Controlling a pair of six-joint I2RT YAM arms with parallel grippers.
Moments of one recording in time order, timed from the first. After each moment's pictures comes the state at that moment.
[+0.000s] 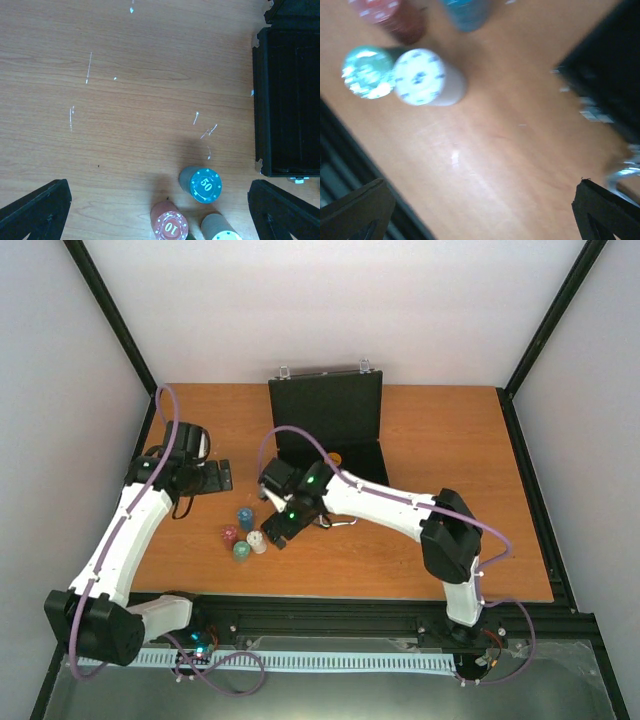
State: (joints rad) left arm -0.16 1.18 1.13 -0.99 -0.11 -0.32; right arm 1.02 1.94 1.68 -0.94 -0.07 0.21
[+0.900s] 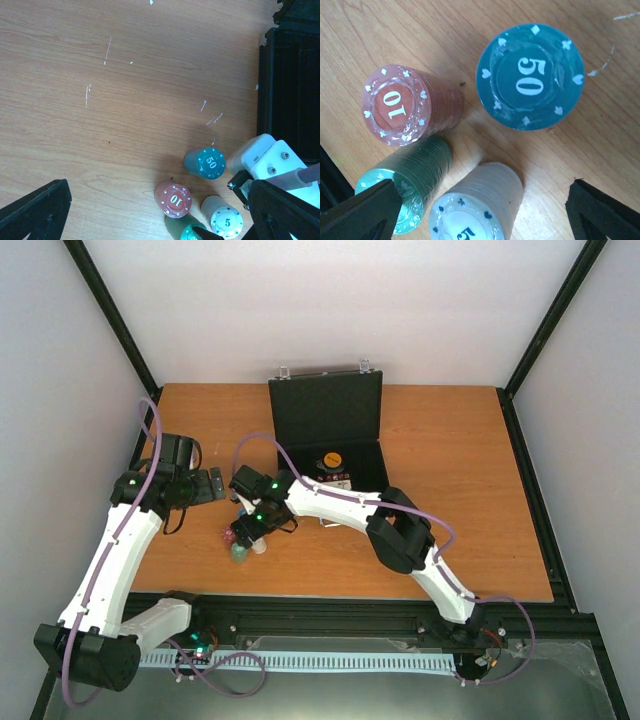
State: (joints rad) left arm -0.16 1.04 1.11 -1.09 -0.14 -0.40; right arm 1.09 2.27 1.91 -0.82 -0.22 0.35
